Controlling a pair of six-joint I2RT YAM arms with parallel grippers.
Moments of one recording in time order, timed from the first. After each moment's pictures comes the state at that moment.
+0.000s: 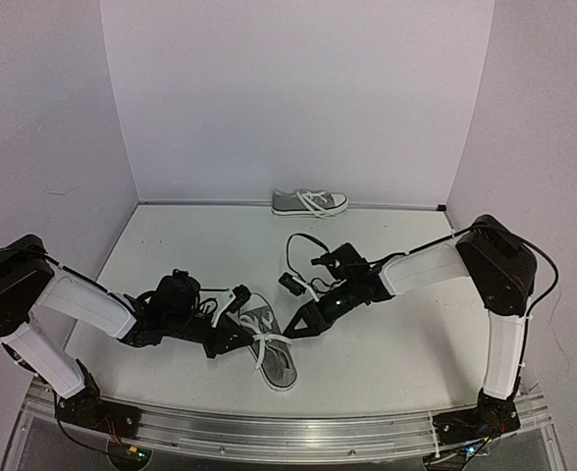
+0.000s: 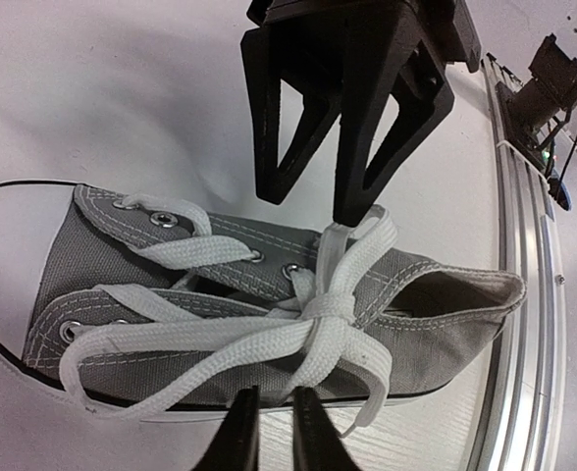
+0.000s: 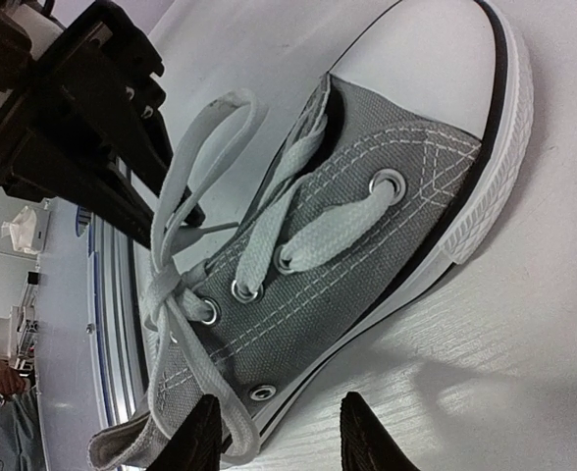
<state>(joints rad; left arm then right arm) -0.84 1.54 0.48 0.45 0.46 -0.08 0.78 2.01 1.14 -0.07 -0.82 0.10</state>
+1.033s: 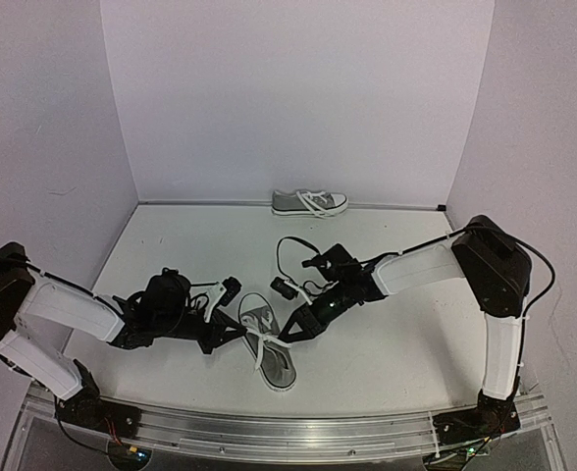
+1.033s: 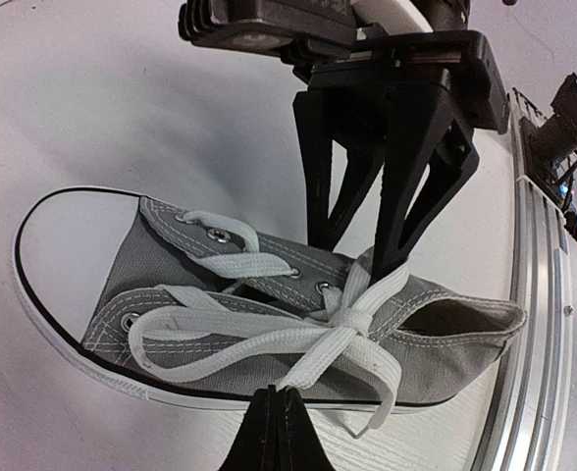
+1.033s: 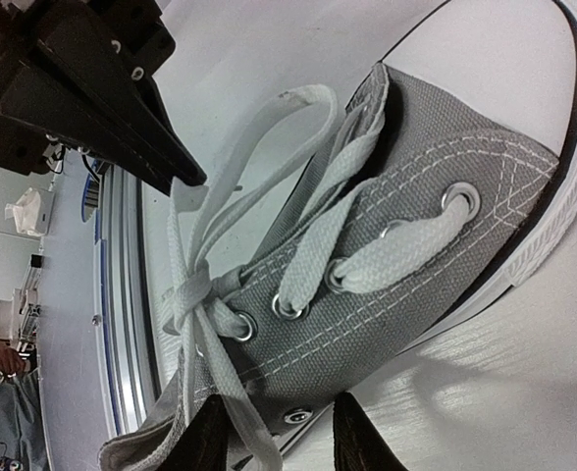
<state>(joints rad) -0.84 1.45 0.44 0.45 0.36 -0.13 0.82 2.03 1.19 -0.13 -0.83 0.07</state>
